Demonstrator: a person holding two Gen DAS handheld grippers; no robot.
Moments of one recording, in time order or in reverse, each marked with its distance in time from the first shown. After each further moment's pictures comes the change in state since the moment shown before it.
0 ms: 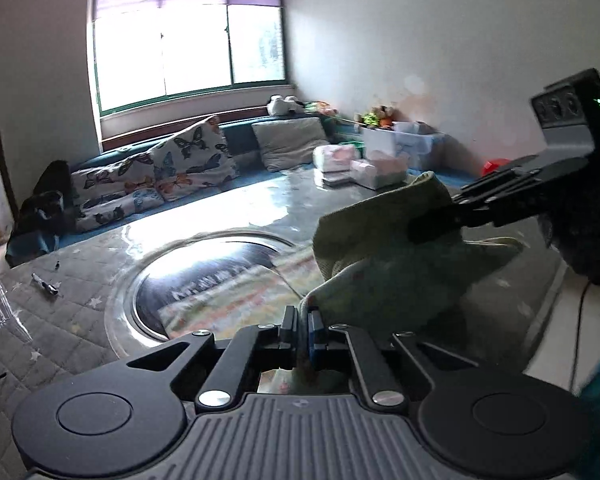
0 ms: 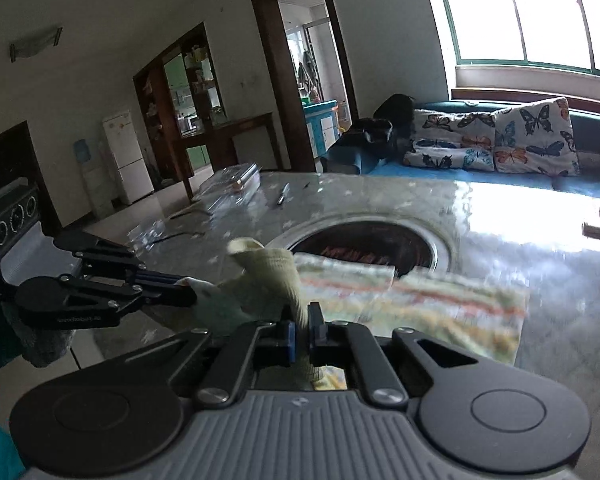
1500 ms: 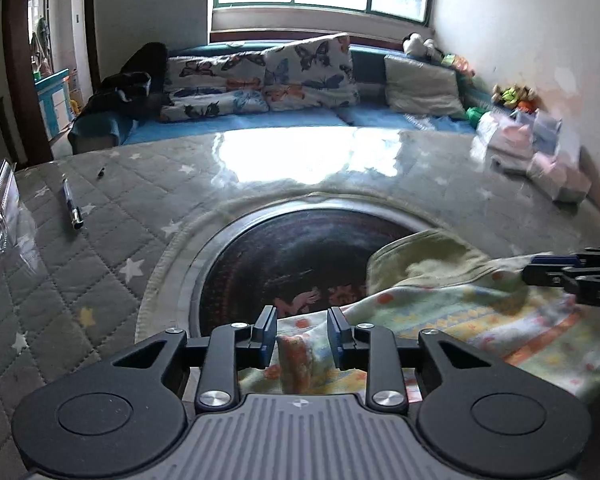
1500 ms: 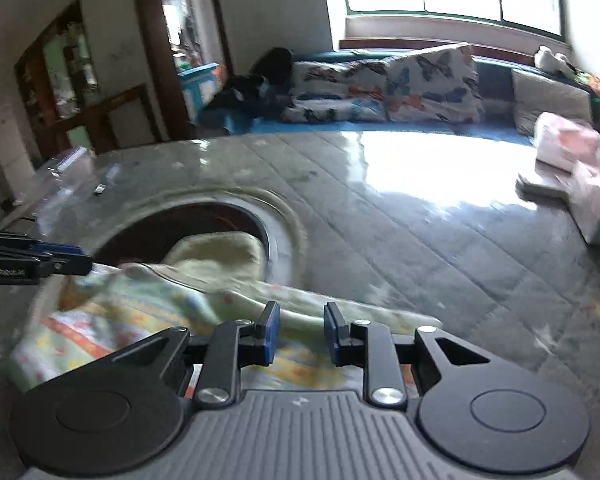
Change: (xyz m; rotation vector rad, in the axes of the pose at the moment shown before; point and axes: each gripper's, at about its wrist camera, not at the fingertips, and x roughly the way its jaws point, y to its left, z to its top) left arm 0.160 0.115 0.030 -0.305 0.225 0.224; right arm 0.138 -0.116 0.010 0.121 0.116 -0.292
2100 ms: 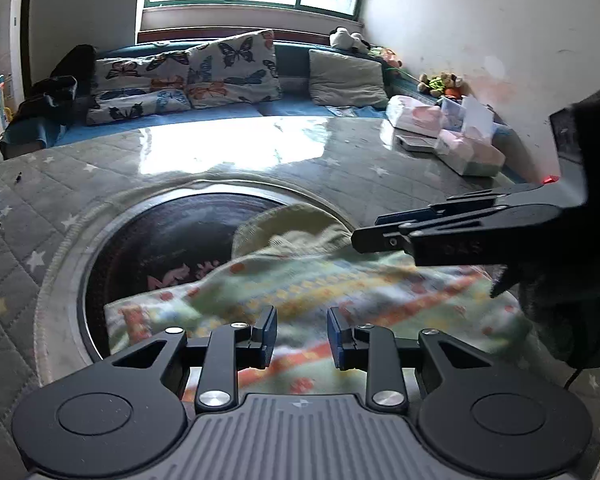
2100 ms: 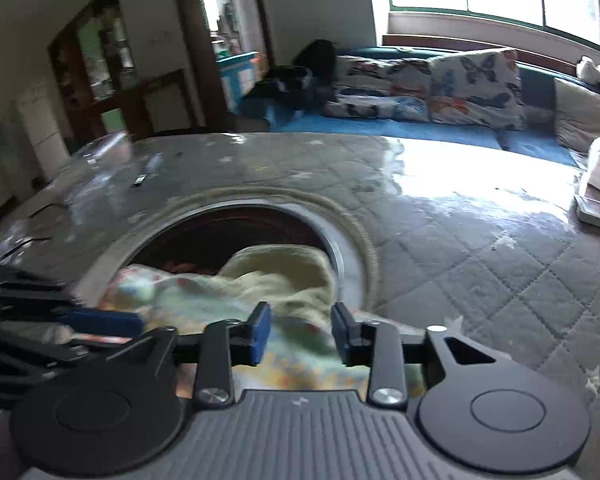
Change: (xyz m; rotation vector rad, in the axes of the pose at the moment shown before) left arm -0.012 -0.055 -0.024 0.072 0.020 -0.198; right arm 0.012 0.029 0.017 -0.074 0.036 0.084
